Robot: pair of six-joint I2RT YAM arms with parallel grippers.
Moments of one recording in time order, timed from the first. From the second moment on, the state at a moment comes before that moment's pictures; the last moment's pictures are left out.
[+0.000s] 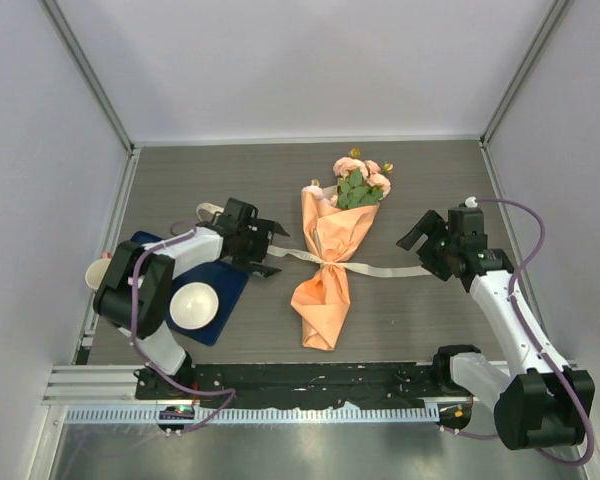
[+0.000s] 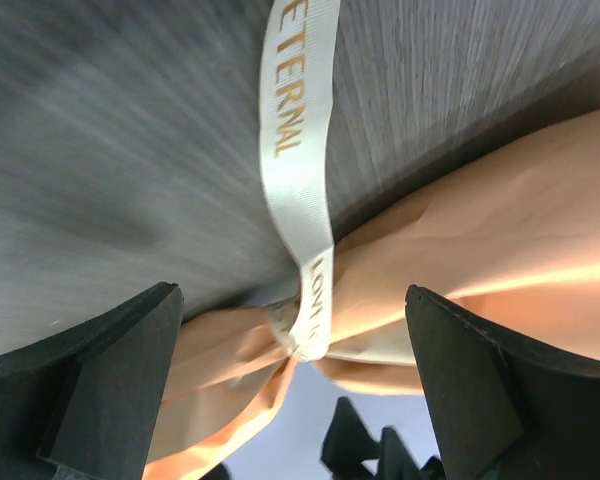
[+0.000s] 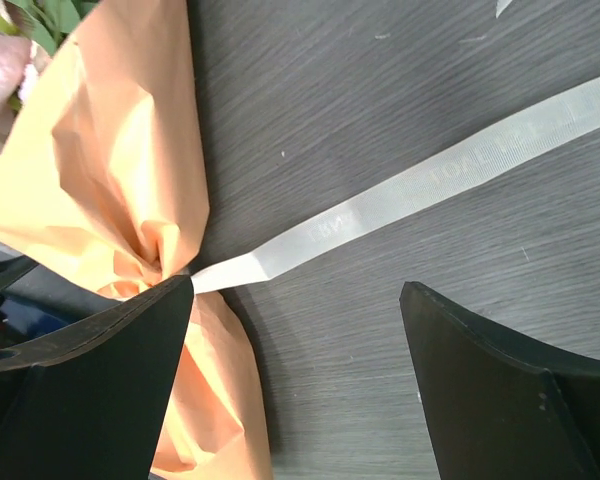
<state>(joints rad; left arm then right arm) -0.41 1.64 0.93 -0.33 0.25 -1.64 0.05 1.02 0.75 -0.58 -0.10 0.74</state>
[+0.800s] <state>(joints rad) -0.45 1.72 0.94 -0.10 0.06 -1.57 0.09 1.12 0.58 -0.52 0.01 1.03</state>
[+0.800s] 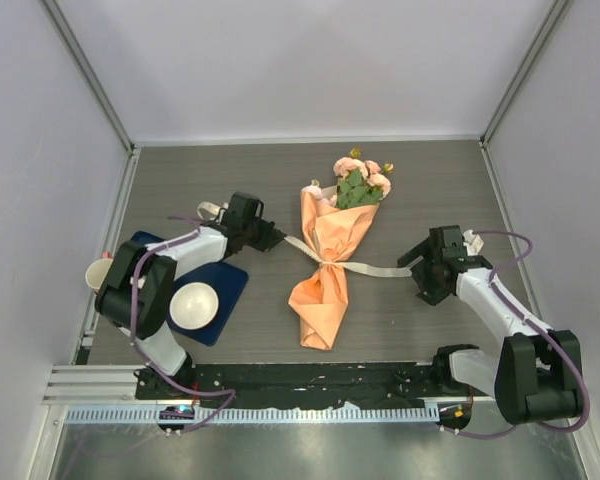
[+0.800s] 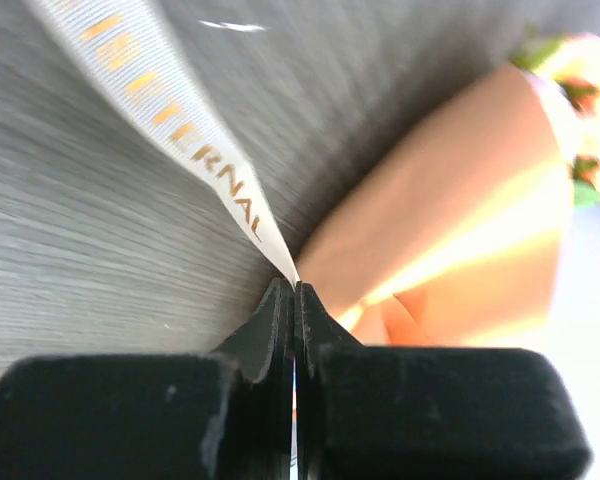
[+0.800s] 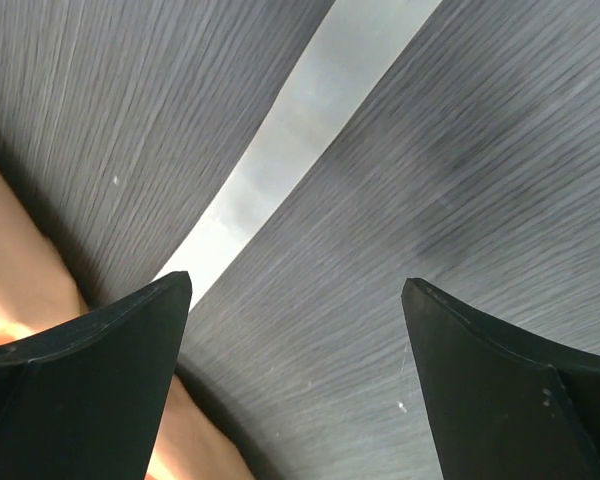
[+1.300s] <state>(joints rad) -0.56 1.61 1.12 -0.17 0.17 -1.19 0.02 1.44 0.76 -0.54 0.20 0.96</state>
